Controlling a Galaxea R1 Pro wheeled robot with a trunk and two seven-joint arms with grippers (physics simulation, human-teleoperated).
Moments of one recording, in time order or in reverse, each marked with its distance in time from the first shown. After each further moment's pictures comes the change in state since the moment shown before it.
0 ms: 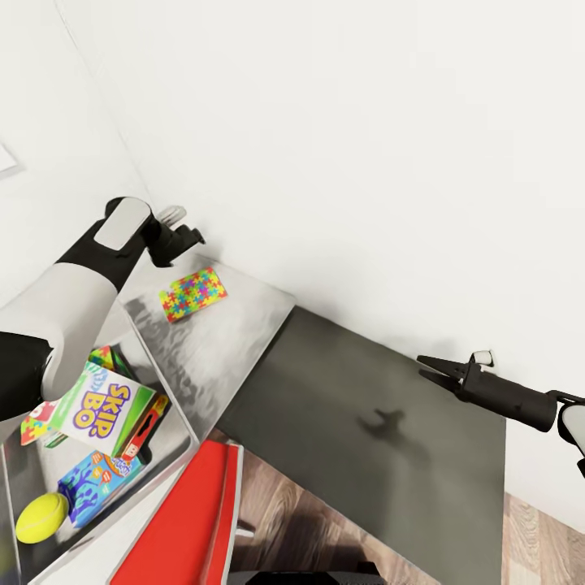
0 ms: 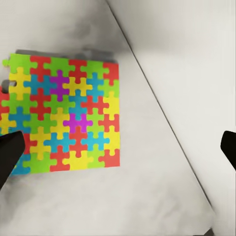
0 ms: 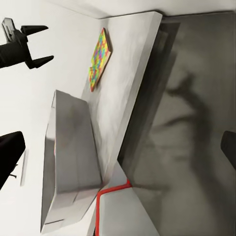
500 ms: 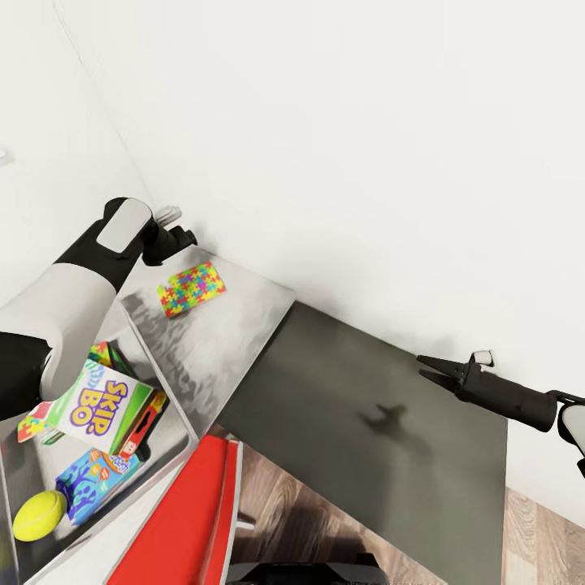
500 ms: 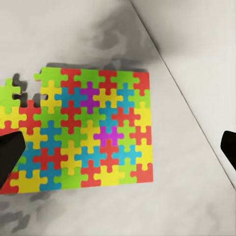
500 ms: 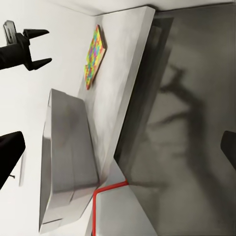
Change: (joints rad) left arm 0.000 0.004 0.000 0.006 -0.106 -0.003 -0.002; right arm 0.000 0.000 0.000 0.000 0.000 -0.001 0.001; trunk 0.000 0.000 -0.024
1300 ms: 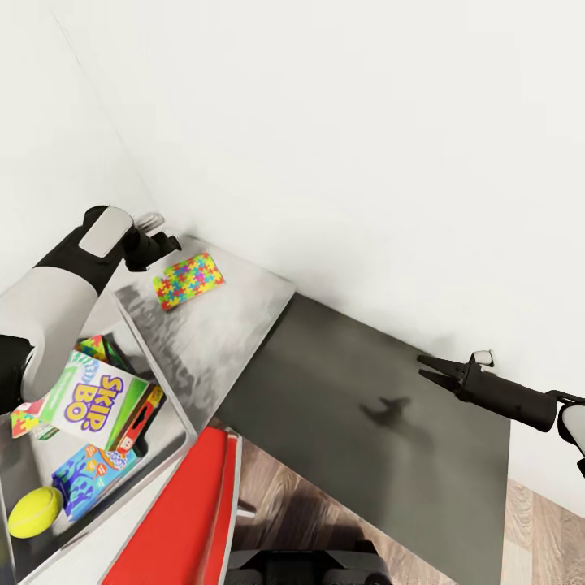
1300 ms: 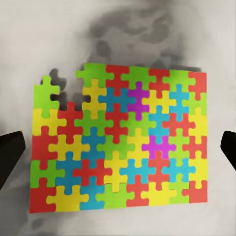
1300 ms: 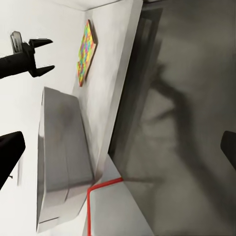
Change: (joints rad) left arm 0.000 0.065 0.002 0.063 -0.028 -0.001 -0.089; right arm 0.000 0.000 0.000 0.000 0.000 0.000 0.002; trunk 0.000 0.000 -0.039
